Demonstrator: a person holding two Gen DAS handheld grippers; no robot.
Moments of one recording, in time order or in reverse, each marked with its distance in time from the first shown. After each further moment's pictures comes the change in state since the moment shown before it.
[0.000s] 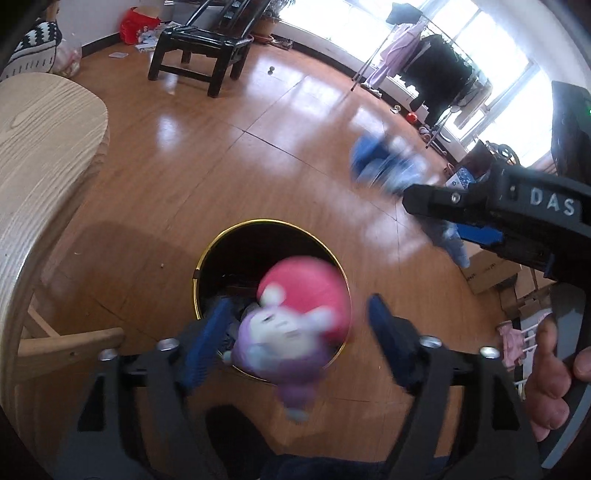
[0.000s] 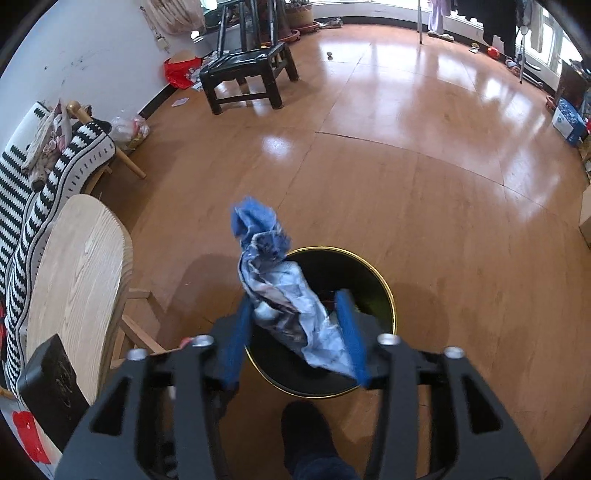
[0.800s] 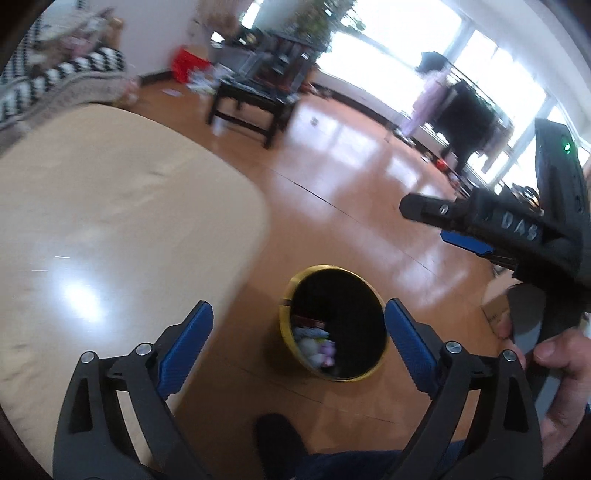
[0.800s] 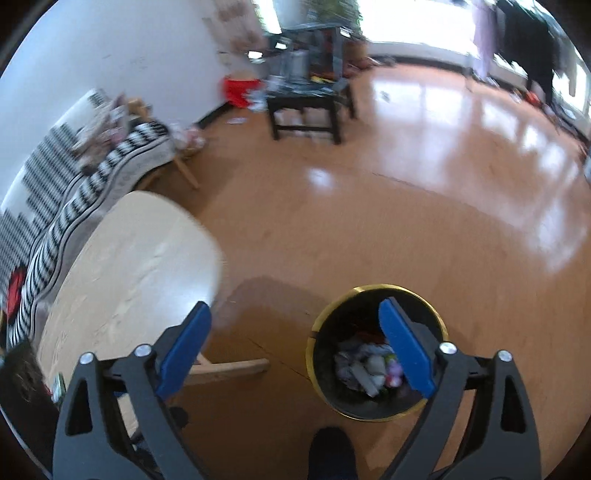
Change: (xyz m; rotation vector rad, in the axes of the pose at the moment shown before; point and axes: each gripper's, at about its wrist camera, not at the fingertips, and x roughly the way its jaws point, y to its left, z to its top) left arm -0.157 0.064 -0.017 -0.062 -0.207 0.168; right arm -0.042 0.120 -0.019 -0.216 -0.141 0.171
